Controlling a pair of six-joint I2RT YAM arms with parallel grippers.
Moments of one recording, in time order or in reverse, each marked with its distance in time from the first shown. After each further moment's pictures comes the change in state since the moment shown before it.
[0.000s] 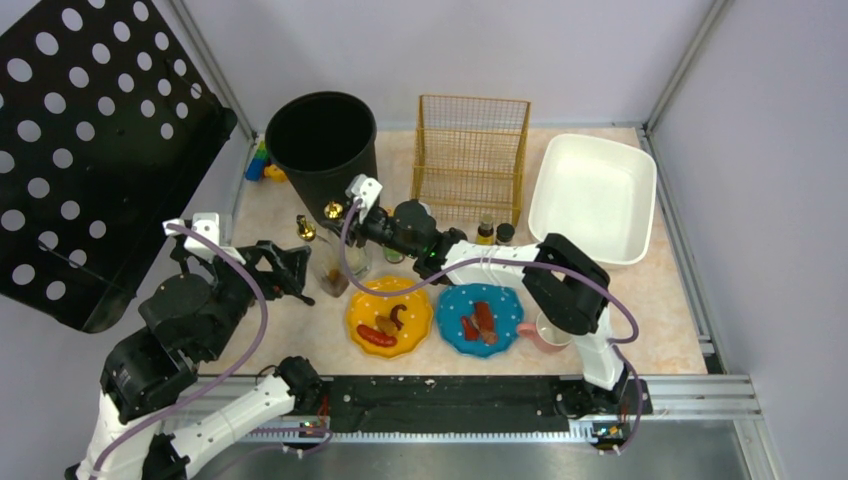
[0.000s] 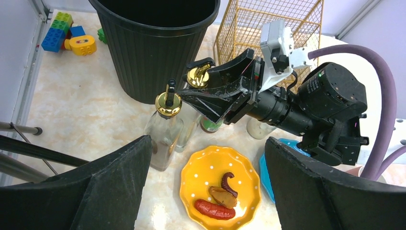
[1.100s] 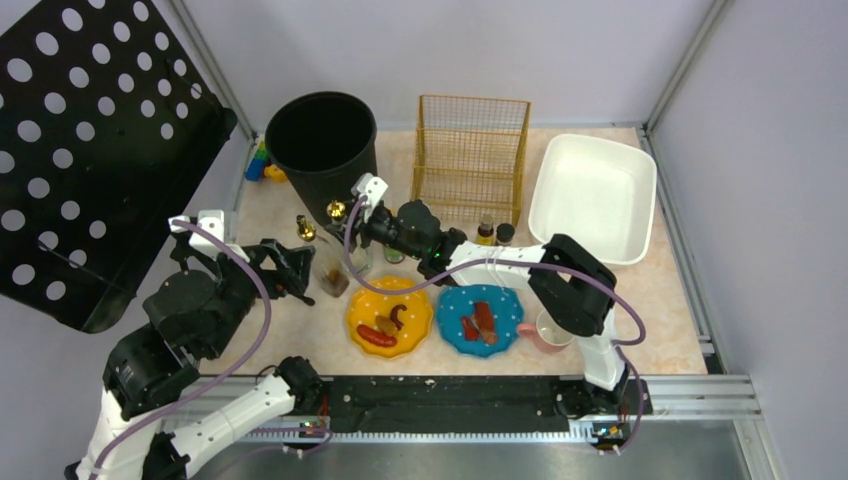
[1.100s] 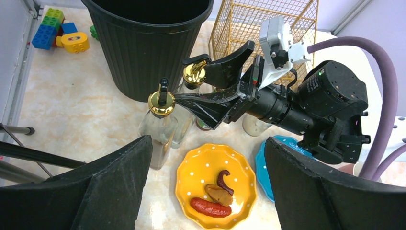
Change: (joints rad) left arm 0.000 0.014 0.004 0.000 0.021 -0.011; right arm -0.003 -0.041 -0.043 -0.028 0.029 0.028
